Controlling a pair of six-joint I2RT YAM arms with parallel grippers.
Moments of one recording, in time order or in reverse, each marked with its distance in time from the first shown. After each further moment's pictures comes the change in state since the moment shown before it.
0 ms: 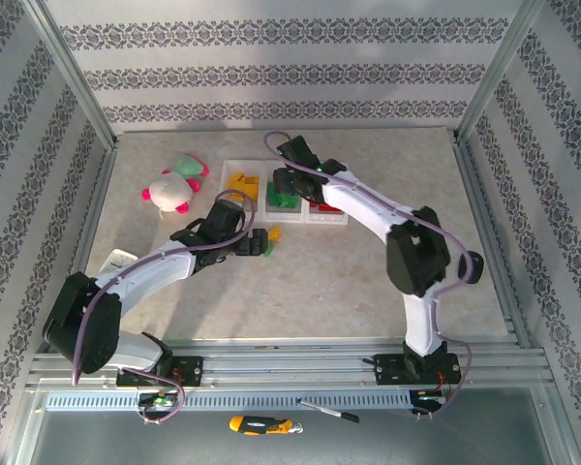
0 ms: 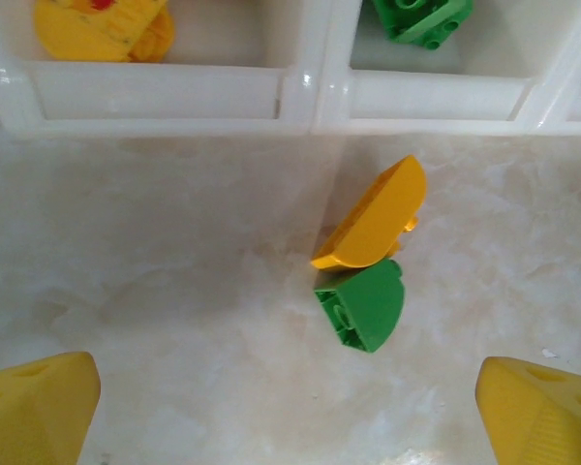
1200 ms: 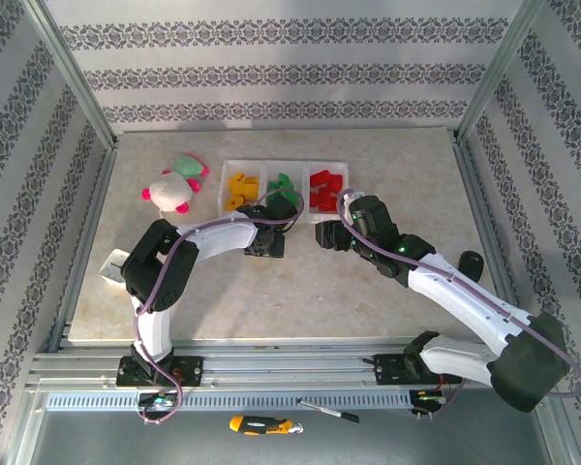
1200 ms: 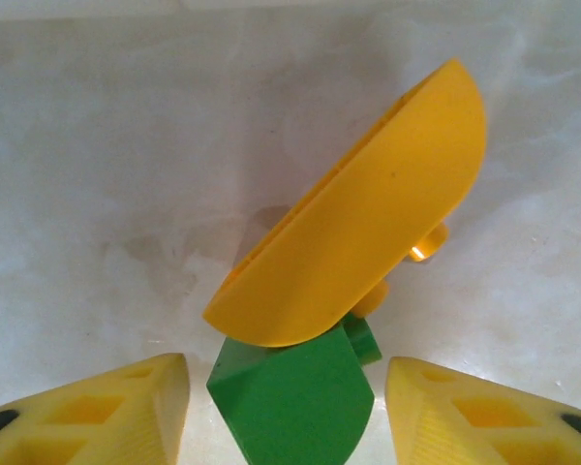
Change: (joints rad) left arm -0.137 0.513 0.433 -0.333 -0.124 -0.143; right arm -0.006 -0.809 -0.811 0.187 -0.150 -0.058
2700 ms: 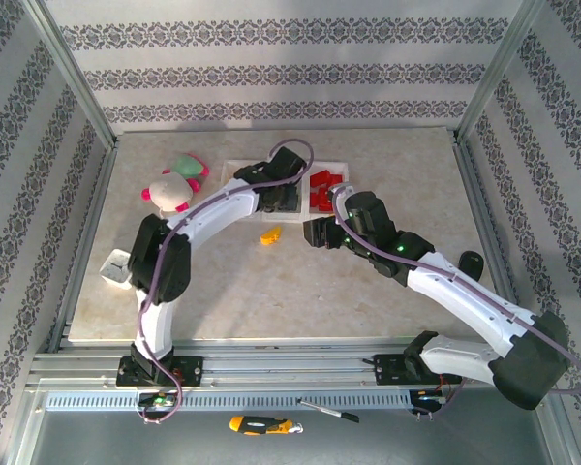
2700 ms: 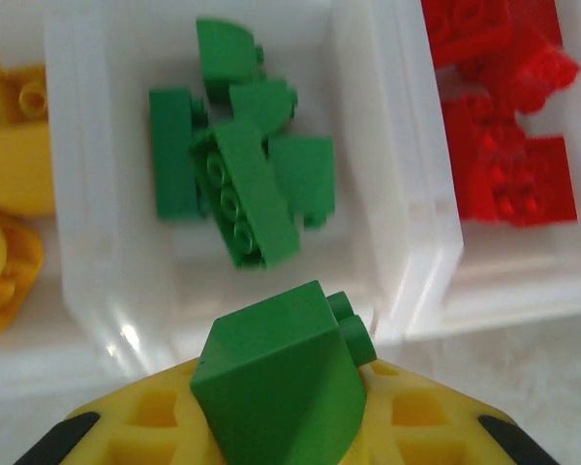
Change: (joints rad) left arm 0.064 0.097 0.465 -0.083 -0.007 0.179; right arm 0.053 0.007 0.063 0.030 -0.059 -0.029
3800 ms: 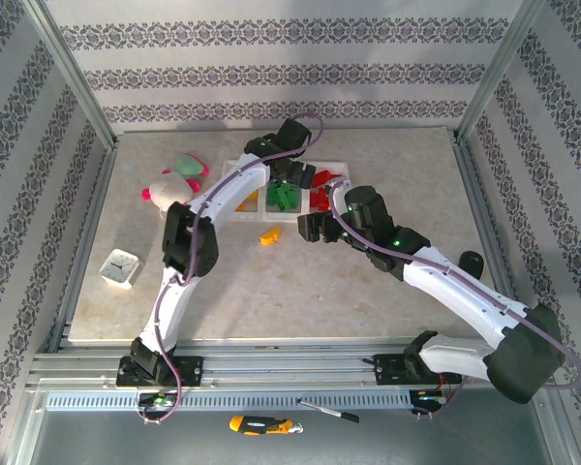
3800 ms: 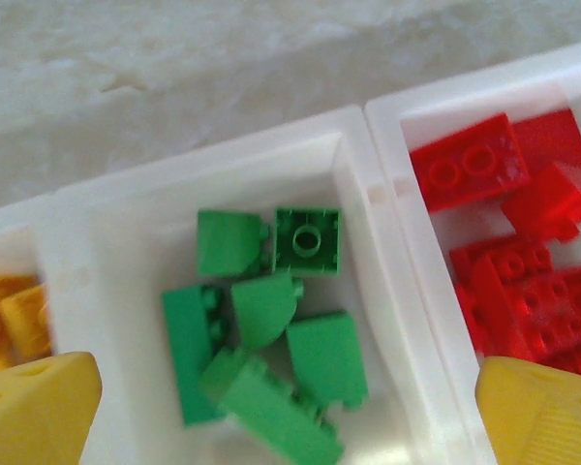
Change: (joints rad) left arm 0.069 0.279 0.480 -0.171 0.017 0.241; right arm -0.027 0.045 0.008 0.076 -0.047 -0.030
